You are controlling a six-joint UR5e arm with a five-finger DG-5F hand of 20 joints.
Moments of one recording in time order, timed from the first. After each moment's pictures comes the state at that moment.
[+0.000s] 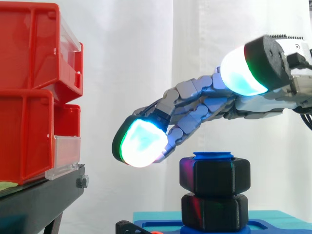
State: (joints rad) arm 0.08 -2.23 -1.15 -2.92 -1.77 -1.34
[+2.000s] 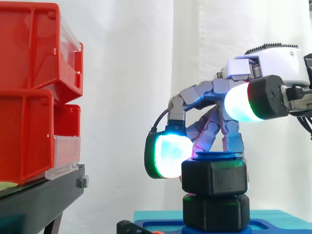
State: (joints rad) arm 0.04 -2.23 -1.15 -2.92 -1.80 -1.34
